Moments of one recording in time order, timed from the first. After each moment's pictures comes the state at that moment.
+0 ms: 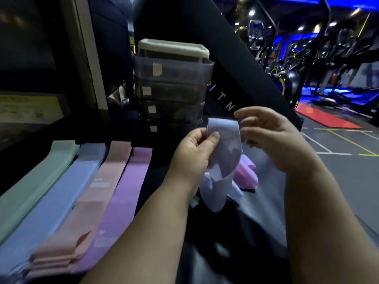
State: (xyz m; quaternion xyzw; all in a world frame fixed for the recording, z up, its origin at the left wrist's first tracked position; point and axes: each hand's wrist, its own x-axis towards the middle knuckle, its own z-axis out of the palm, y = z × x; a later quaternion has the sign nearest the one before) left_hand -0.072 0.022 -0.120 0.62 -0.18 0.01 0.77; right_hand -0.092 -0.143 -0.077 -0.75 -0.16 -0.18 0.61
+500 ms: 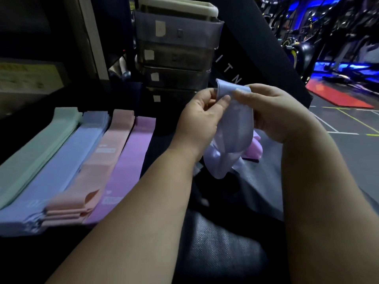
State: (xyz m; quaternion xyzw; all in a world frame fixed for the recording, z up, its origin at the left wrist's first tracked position) left_hand -0.078 0.023 -0.118 0.62 -0.21 0.05 0.75; right_hand -0.095 -0.130 -0.082 -0.77 -0.13 -0.04 0.63
